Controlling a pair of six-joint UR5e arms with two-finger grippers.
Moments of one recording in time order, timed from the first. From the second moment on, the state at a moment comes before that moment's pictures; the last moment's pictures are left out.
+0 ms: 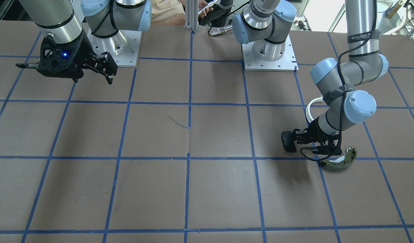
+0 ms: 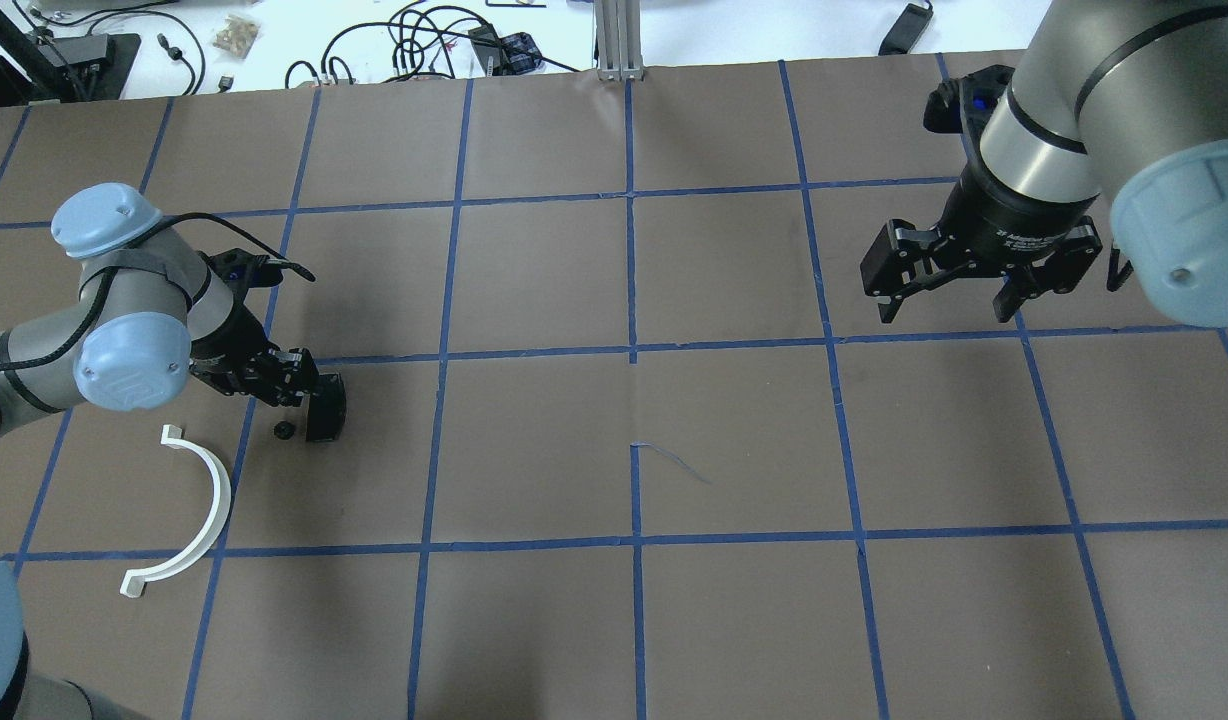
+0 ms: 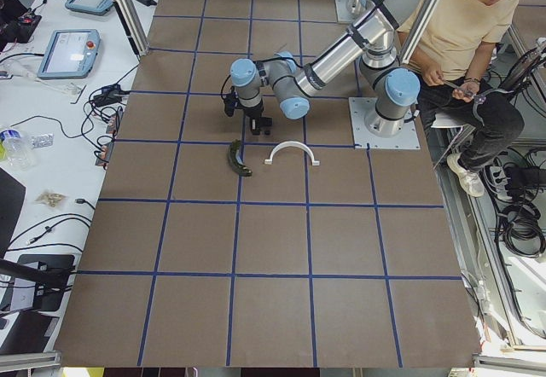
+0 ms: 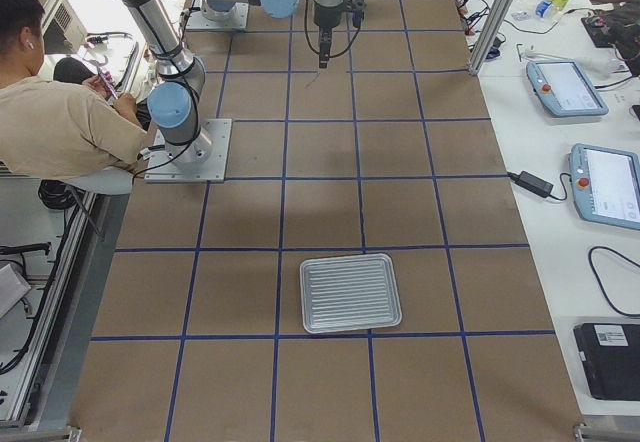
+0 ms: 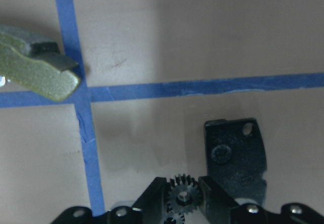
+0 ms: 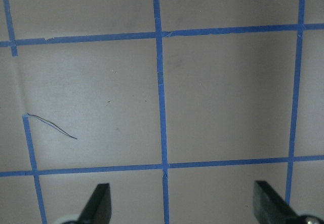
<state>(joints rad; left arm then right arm) -1.20 -1.89 -2.01 -0.95 1.57 0.41 1.53 -1.67 1.77 -1.61 -1.57 0.00</state>
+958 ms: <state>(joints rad) -1.20 -1.92 -2.01 -0.91 1.57 0.42 1.53 -1.68 1.77 -1.61 -1.57 0.00</state>
